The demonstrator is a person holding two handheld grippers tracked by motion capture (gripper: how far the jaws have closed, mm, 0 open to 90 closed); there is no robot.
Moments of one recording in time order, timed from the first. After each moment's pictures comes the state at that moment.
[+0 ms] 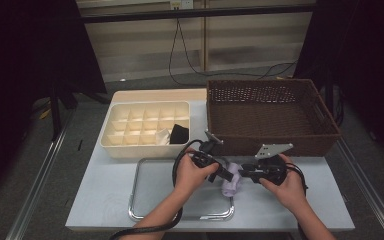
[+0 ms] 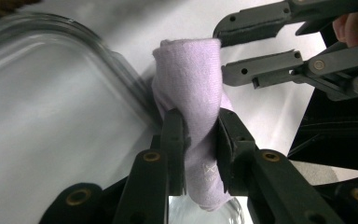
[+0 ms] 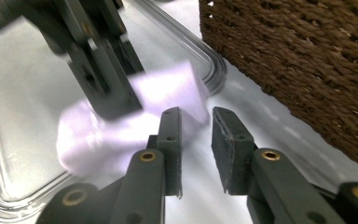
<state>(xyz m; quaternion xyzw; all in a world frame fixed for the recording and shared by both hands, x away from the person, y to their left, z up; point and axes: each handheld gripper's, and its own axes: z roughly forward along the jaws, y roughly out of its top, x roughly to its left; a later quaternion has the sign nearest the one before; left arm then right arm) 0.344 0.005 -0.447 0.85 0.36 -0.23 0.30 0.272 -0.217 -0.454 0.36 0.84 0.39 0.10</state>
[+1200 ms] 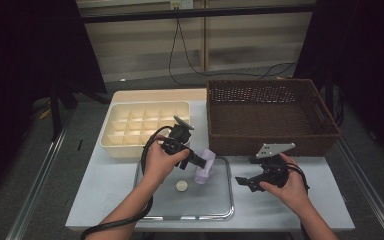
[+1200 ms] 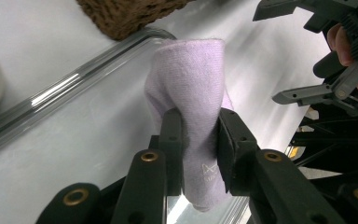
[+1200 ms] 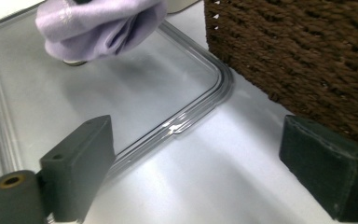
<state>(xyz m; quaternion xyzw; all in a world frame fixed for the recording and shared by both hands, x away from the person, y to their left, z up) 0.365 0.076 -0.405 0.85 0.38 -0.19 0.30 0.270 -0.216 -0.450 0.36 0.83 0.41 0.09</state>
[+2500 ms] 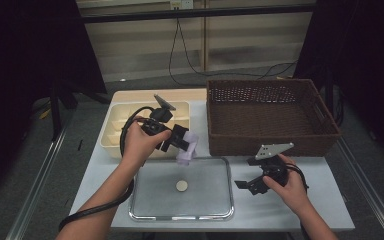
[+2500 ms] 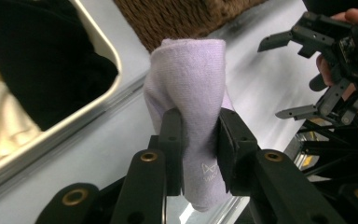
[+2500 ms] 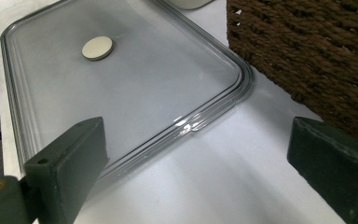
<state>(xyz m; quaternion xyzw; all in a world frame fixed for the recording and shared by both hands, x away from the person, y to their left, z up) 0.387 0.114 -0.348 0.85 0.41 -0.15 0.29 0.271 -0.215 -0.452 0.34 0.84 0.42 0.06</state>
